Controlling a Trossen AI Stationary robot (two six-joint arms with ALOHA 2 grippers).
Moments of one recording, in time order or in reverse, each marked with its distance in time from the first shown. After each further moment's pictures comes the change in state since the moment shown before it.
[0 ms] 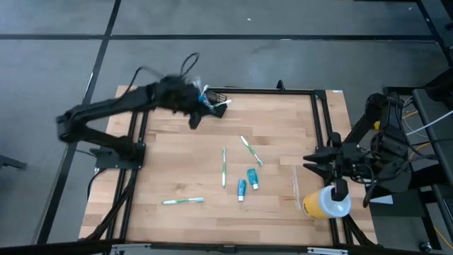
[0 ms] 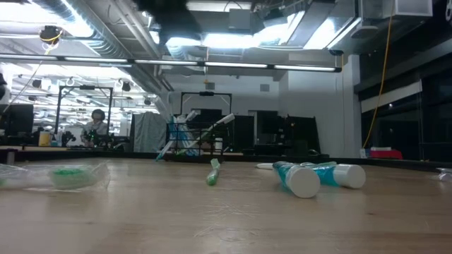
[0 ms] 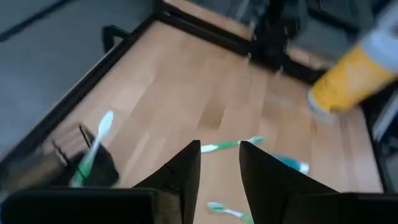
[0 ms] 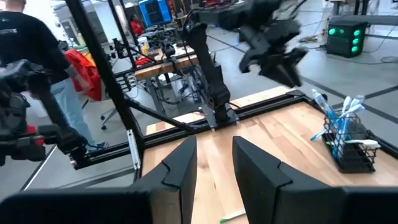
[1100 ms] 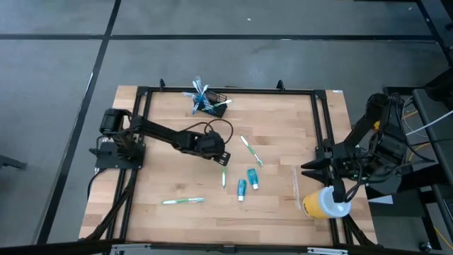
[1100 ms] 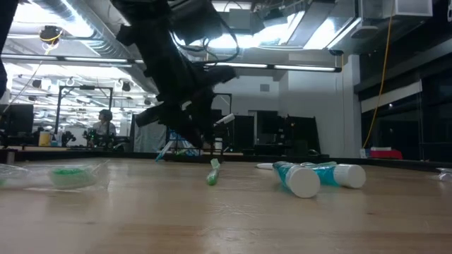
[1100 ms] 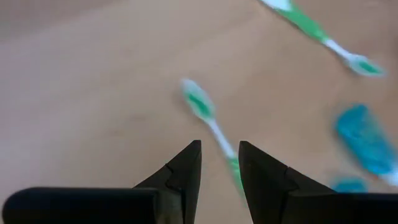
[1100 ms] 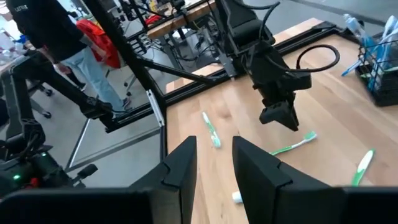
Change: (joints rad) left arm -0.440 0.501 -0.172 0.209 -0.413 -0.924; right arm -0.030 -0.013 0.000 -0.202 -0.228 0.319
